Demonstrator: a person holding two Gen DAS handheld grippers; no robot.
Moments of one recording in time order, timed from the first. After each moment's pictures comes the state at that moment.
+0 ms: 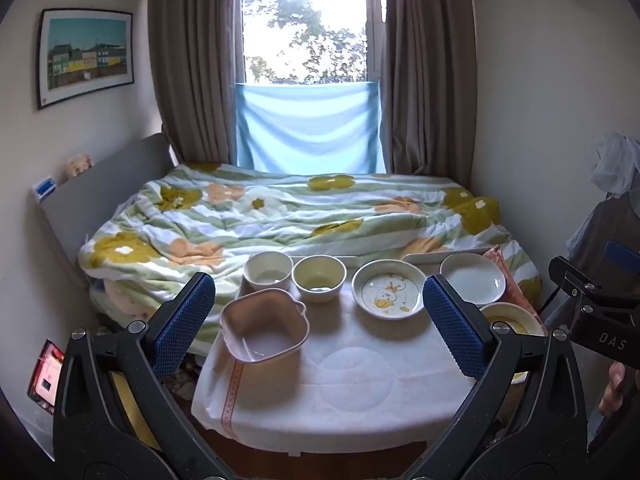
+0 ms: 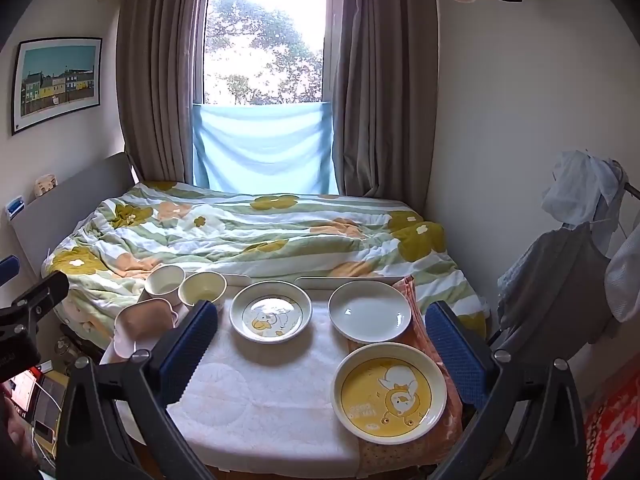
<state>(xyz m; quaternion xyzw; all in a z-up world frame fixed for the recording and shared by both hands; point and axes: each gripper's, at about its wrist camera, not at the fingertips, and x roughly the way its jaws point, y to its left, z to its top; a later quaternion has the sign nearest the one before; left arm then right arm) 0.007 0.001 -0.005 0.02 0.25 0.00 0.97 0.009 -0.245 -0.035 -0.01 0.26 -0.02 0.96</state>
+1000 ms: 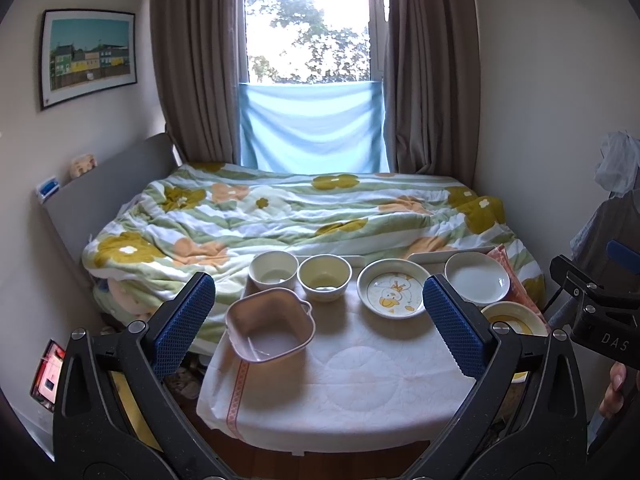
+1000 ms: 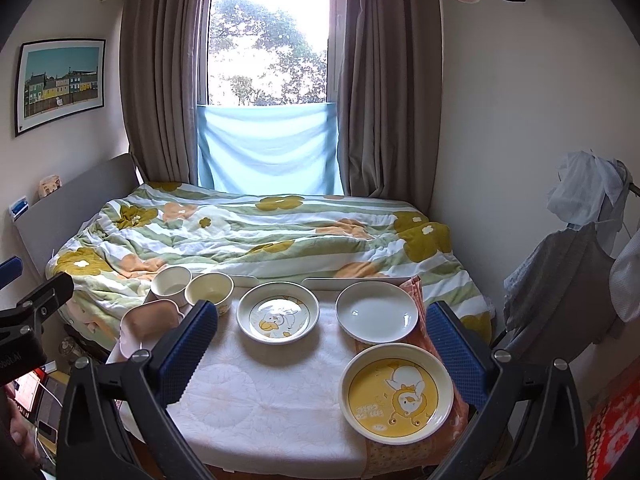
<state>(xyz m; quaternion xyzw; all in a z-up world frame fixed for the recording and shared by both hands) 0.008 0.003 -0.006 0.02 0.25 0.01 0.97 0.009 -0.240 -0.035 -0.01 0.26 -0.02 0.96</state>
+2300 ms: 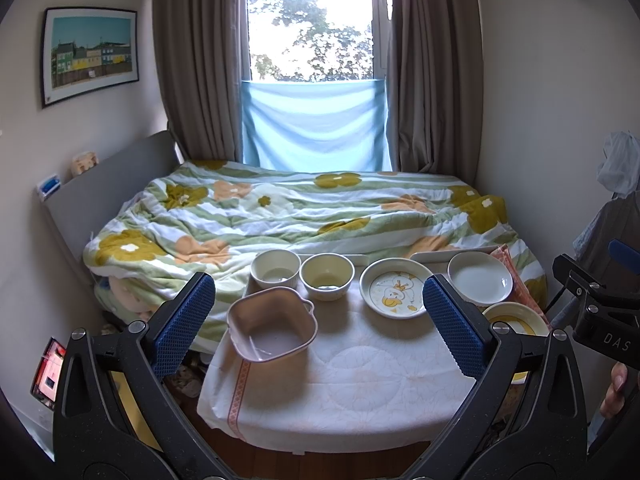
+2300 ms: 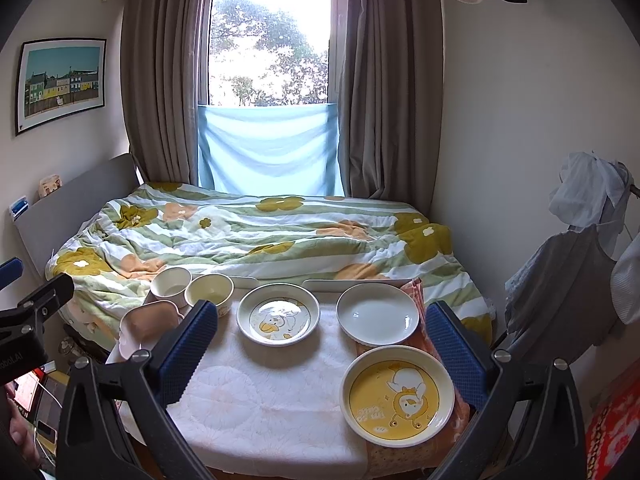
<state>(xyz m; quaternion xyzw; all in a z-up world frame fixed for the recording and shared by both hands) 0.007 0.007 -0.010 0.02 0.25 0.01 0.97 0.012 -0.237 -0.034 -0.01 0.26 -0.02 0.96</state>
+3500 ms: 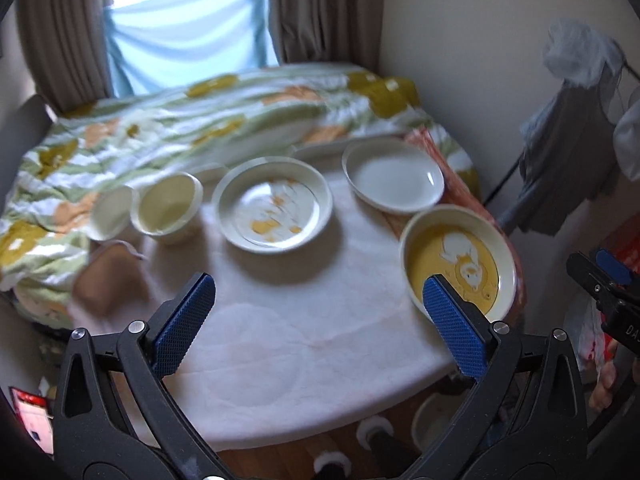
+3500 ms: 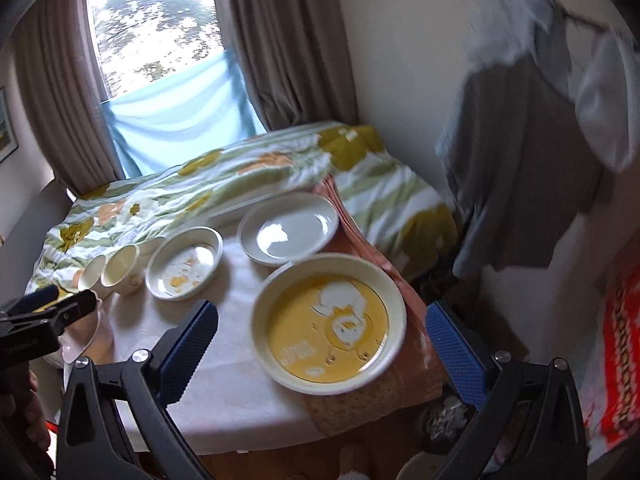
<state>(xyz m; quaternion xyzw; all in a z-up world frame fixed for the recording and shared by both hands) 0.135 -0.131 -0.150 0.06 0.44 -0.19 0.88 0.015 -0.379 -0.152 0.14 0.37 -0.13 0.91</state>
